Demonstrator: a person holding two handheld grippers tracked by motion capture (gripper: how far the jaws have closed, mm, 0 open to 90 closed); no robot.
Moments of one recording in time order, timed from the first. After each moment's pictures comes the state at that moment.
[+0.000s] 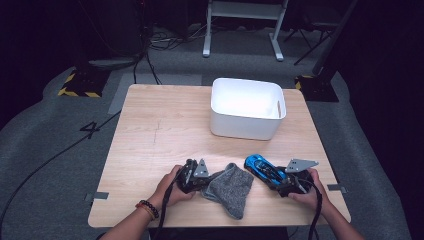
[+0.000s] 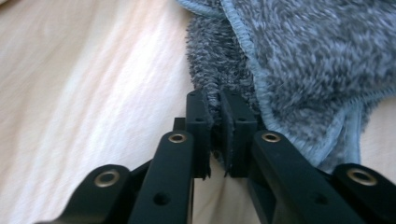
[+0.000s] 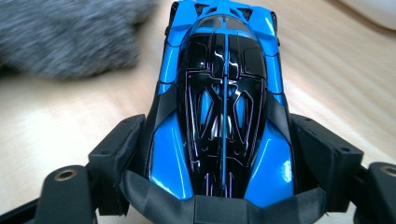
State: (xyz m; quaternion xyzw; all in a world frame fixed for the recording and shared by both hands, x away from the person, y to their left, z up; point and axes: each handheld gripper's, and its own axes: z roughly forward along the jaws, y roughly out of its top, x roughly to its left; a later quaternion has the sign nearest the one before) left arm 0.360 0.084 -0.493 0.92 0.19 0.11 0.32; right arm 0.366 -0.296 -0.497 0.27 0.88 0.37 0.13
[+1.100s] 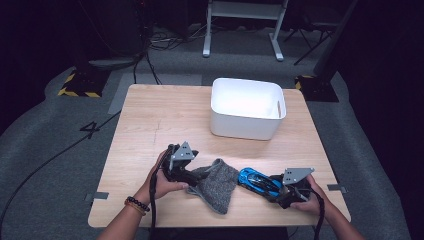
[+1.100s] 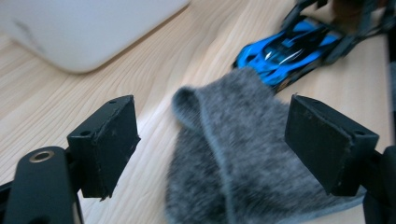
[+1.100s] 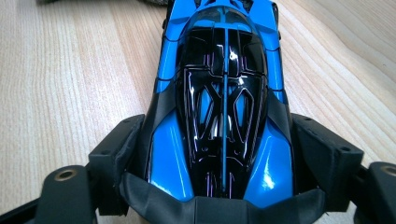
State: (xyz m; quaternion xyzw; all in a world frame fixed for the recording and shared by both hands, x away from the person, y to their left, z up) left arm 0.362 0.115 -0.437 0.86 0.23 0.10 0.45; right arm 0.351 -0.288 -0.501 0.16 0.91 0.37 0.08
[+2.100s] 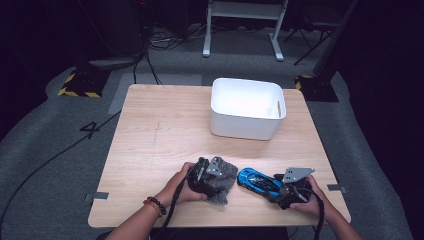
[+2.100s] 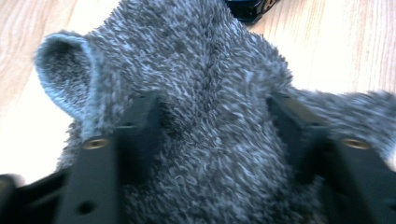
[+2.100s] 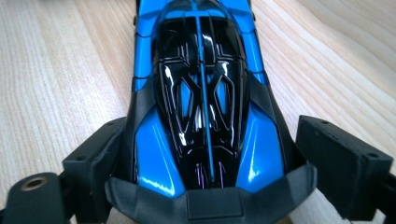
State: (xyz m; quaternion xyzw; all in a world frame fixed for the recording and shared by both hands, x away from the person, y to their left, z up) left arm 0.365 0.050 -0.487 0.93 0.17 0.06 0.31; right arm 0.348 -0.289 -0.501 0.22 0.90 0.35 0.10
